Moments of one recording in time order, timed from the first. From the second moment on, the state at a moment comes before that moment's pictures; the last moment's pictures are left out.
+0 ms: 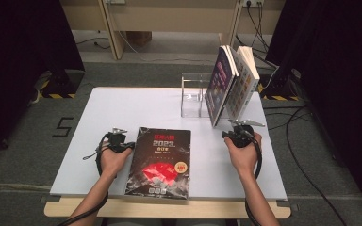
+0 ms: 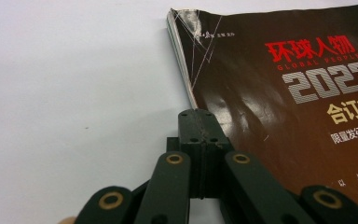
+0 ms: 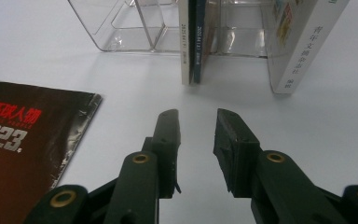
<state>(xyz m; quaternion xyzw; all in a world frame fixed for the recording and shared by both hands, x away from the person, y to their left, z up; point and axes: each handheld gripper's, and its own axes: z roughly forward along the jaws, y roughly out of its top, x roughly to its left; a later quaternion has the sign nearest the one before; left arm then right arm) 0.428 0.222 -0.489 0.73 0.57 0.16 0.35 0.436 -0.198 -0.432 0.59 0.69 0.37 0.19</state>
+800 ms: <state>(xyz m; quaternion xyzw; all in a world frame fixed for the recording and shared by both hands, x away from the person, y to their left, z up) 0.413 0.175 -0.488 0.76 0.52 0.14 0.36 0.443 -0.177 -0.449 0.59 0.72 0.34 0.15</state>
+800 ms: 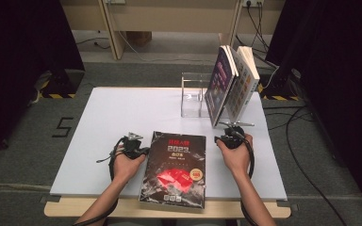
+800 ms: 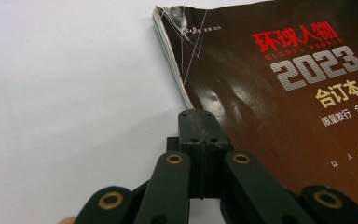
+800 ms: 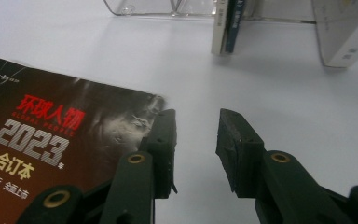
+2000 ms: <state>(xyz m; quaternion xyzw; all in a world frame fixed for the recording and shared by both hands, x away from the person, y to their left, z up) 0.385 0.155 -0.474 0.78 0.49 0.07 0.38 0.475 -0.172 -0.473 0.61 0.72 0.31 0.08</state>
